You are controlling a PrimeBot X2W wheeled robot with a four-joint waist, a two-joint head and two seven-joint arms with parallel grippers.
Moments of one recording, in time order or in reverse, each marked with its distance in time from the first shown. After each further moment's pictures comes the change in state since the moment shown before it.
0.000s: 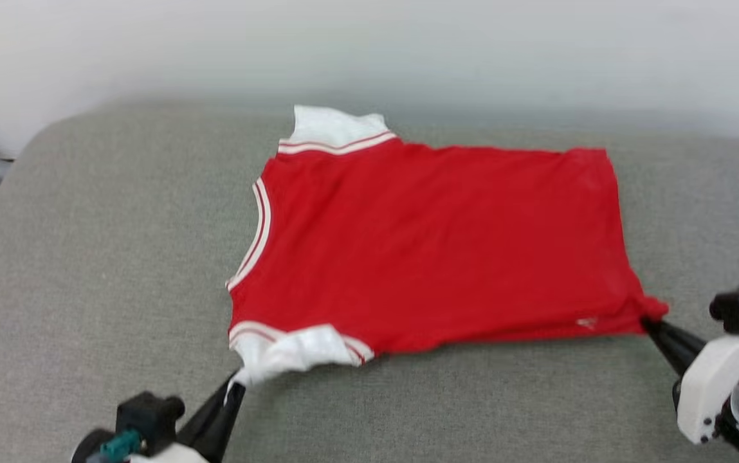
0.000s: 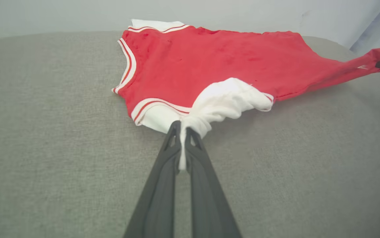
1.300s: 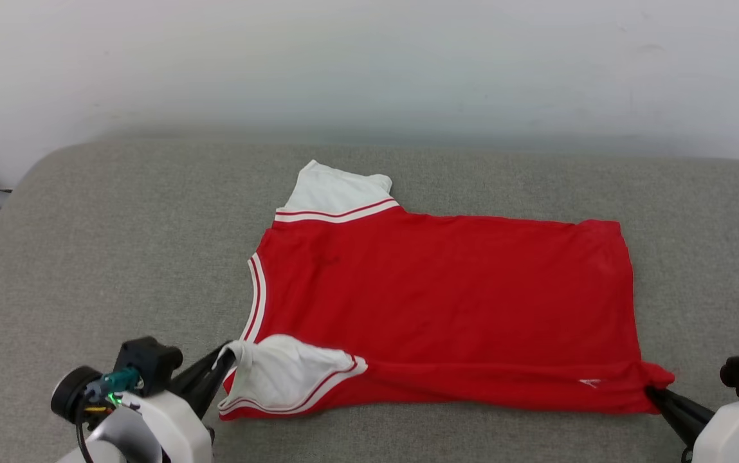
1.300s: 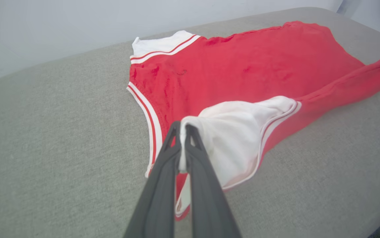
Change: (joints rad) left arm -0.102 0.079 -0.043 0.044 0.013 -0.121 0.157; right arm 0.346 0.054 -0.224 -0.271 -0.014 0.000 0.192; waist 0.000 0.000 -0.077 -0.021
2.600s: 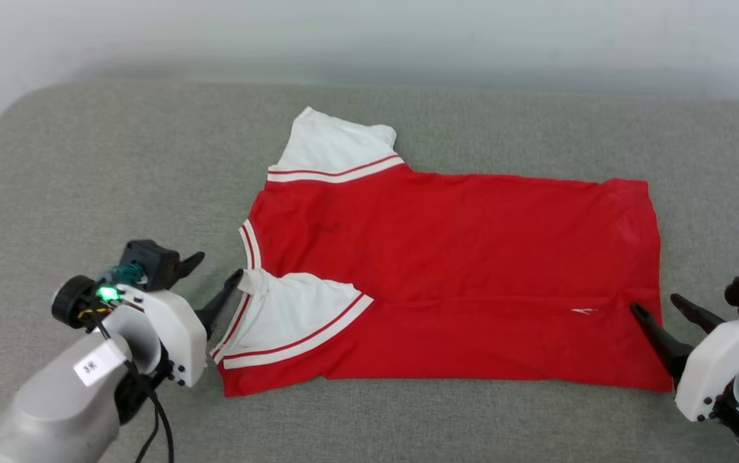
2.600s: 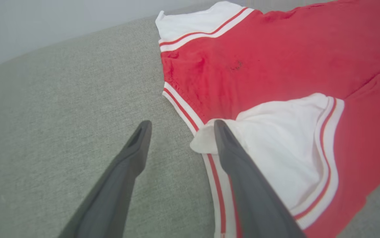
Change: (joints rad) left arm -0.449 -0.186 -0.188 0.626 -0.056 -0.207 -0.109; right arm -0.297 0.059 0.038 0.232 -0.025 0.000 -0.104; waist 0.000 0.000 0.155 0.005
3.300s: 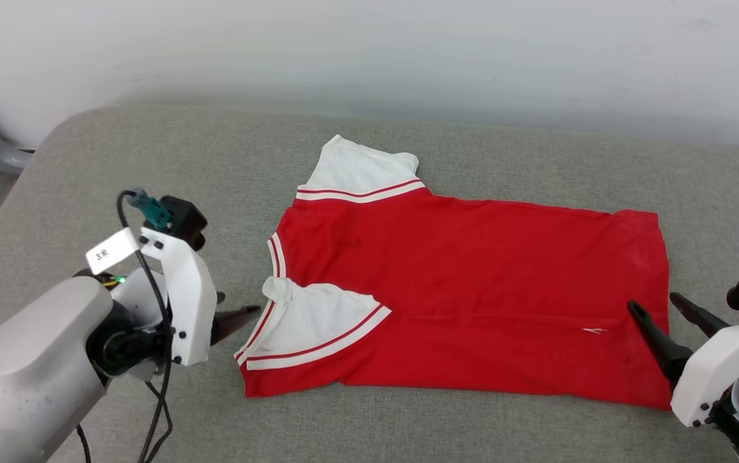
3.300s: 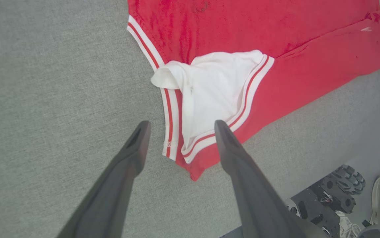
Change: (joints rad) left arm -0.126 0.145 -0.068 -0.300 -0.407 0.000 0.721; right arm 0.074 0.049 -0.094 -0.118 -0.050 0.000 0.026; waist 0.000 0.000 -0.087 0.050
